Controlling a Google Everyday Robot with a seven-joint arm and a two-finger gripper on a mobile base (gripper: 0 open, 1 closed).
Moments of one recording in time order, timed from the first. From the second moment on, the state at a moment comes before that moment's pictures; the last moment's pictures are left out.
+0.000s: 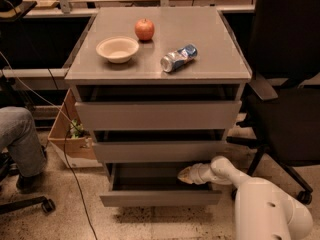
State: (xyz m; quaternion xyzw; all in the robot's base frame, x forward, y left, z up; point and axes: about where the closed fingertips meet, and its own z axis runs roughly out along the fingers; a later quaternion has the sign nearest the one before) arm 0.684 -0.130 0.212 -0.52 0.76 0.20 0.33
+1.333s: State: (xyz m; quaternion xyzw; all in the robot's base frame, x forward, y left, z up) arm 0.662 -0.097 0.160 -0.53 0.76 0.26 0.28
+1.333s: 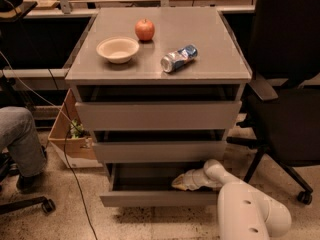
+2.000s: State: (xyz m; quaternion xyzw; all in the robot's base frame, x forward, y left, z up) arm 0.631 -0.064 0.136 -0.55 0.74 0.27 0.26
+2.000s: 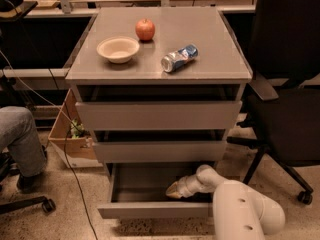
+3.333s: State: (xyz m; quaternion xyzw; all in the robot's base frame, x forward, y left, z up) arm 0.534 -0.036 0.104 -0.59 0.72 0.33 0.15
